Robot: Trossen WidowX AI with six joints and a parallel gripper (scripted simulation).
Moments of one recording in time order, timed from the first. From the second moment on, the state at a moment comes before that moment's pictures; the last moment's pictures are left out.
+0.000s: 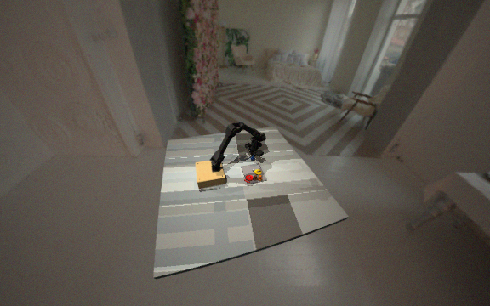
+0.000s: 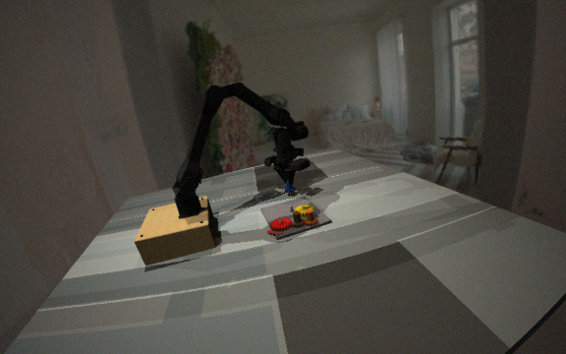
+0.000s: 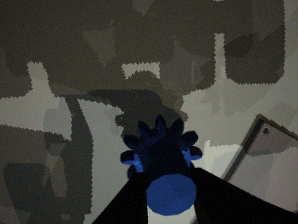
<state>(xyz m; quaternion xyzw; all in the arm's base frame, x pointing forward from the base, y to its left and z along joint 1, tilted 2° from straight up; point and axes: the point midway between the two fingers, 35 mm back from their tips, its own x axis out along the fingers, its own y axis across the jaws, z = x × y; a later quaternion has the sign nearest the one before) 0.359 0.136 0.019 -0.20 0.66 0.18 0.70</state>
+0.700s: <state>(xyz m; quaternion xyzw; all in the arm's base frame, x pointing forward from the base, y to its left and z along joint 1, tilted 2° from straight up) 0.355 0.138 0.089 -0.20 0.66 0.18 0.70</state>
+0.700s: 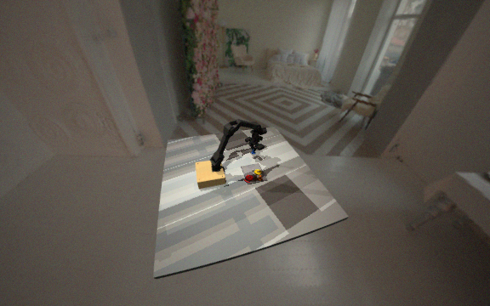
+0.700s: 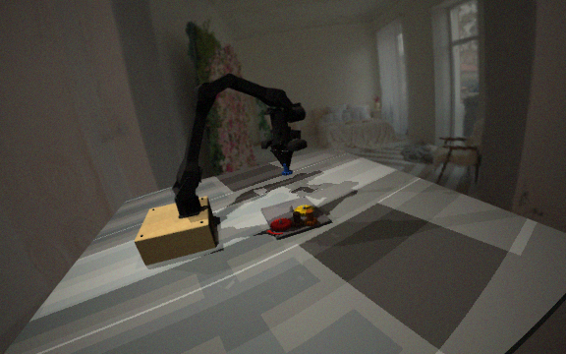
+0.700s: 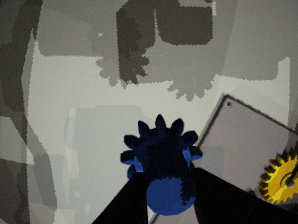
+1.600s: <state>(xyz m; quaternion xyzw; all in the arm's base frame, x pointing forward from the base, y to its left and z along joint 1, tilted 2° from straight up) 0.351 0.117 0.135 -0.20 0.66 0.18 0.70</state>
